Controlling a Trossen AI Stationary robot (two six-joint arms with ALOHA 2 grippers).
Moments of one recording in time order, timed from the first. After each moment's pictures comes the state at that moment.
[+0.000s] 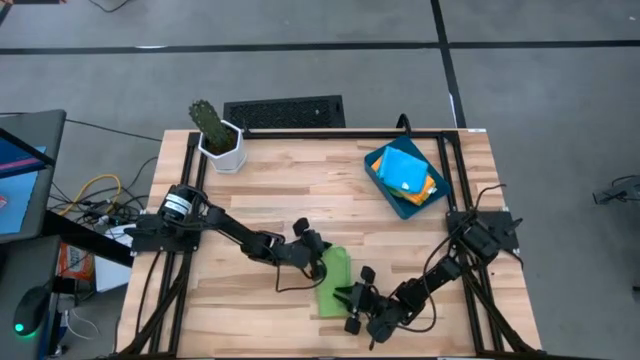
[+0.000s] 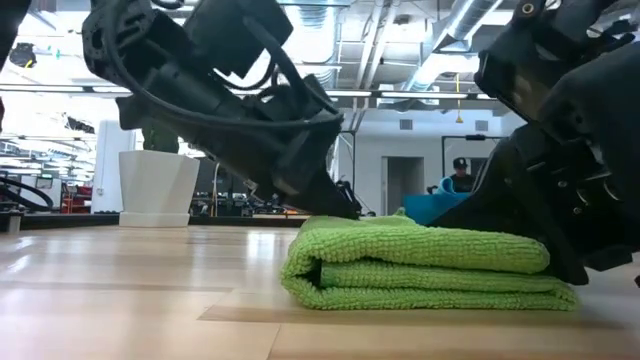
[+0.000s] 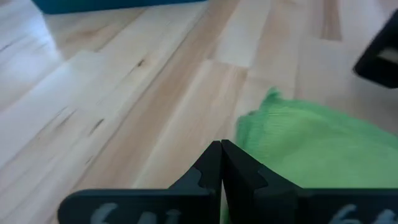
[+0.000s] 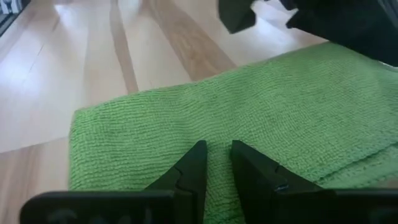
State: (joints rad) left arm -0.28 2.00 0.89 0.52 -0.53 -0.36; right arm 0.75 2.20 0.98 0.41 0.89 0.66
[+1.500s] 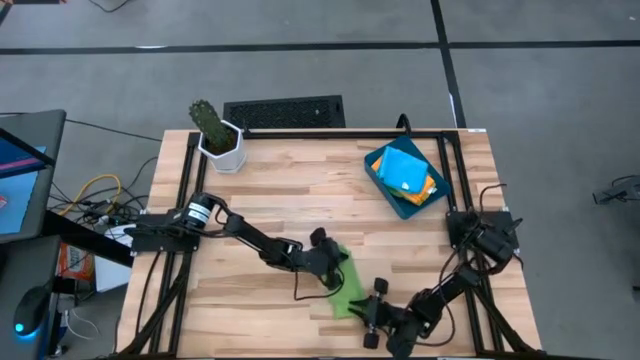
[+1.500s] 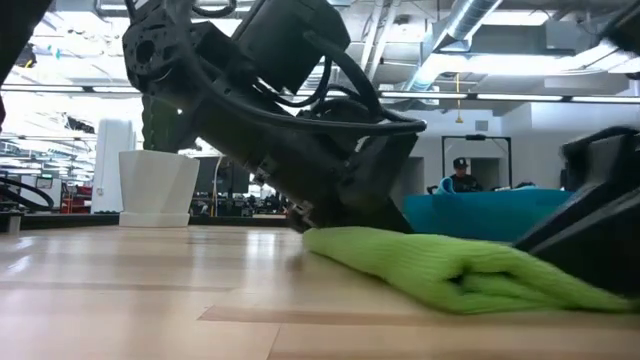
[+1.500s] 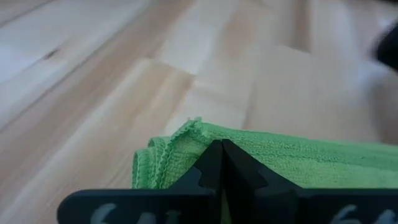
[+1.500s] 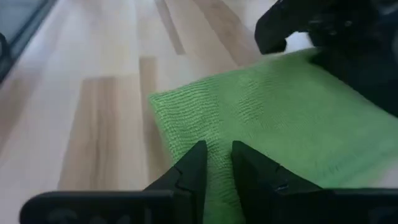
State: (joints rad) left arm -0.27 2.20 1.10 0.44 -0.44 -0.46; right arm 0.90 2.13 0.97 0.28 0.93 0.67
